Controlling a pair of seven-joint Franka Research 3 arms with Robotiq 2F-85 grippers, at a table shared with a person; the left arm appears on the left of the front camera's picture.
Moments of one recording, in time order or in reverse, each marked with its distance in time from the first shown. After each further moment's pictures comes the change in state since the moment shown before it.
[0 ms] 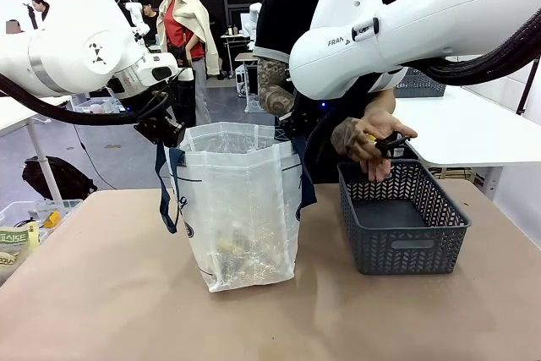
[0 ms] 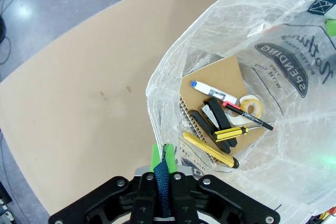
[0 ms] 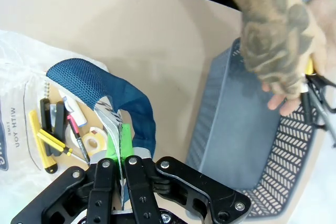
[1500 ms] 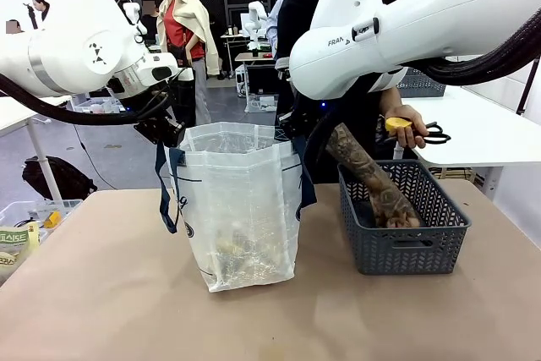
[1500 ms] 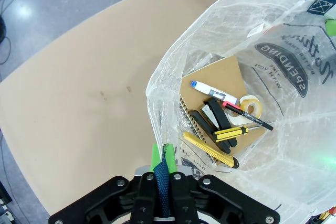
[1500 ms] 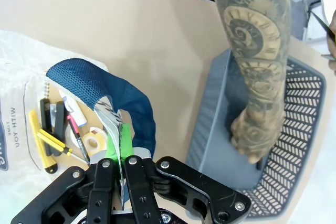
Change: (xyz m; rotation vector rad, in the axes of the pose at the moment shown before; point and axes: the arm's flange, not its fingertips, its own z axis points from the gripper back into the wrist) left arm 0.000 0.000 0.000 0.000 0.000 0.000; right arm 0.000 0.000 0.000 0.000 0.000 0.000
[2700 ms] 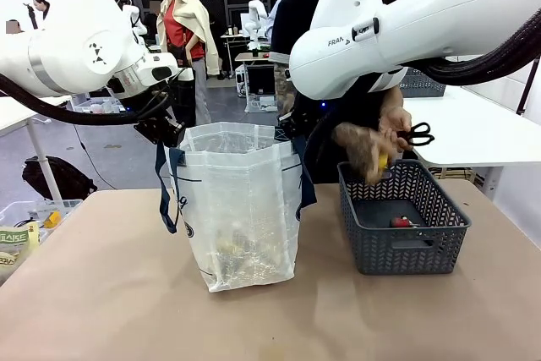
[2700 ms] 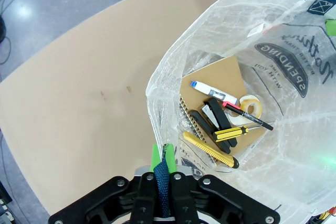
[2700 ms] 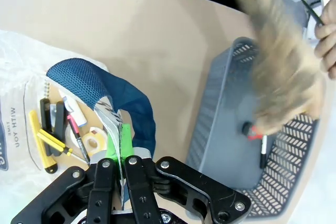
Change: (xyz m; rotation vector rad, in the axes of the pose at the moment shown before) left arm 0.000 0.000 0.000 0.000 0.000 0.000; right arm 0.000 0.000 0.000 0.000 0.000 0.000
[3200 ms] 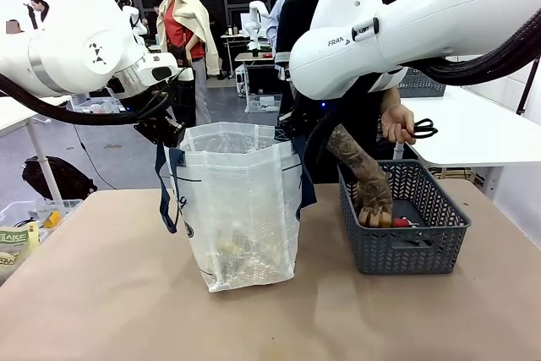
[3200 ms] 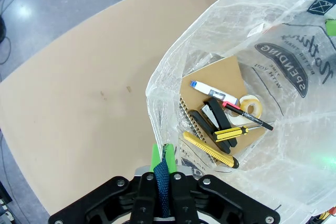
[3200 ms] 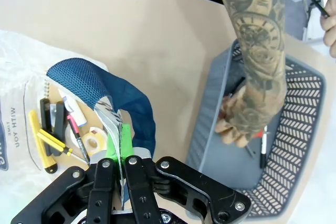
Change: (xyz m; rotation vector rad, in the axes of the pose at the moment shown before) left arm 0.000 0.000 0.000 0.000 0.000 0.000; right arm 0.000 0.000 0.000 0.000 0.000 0.000
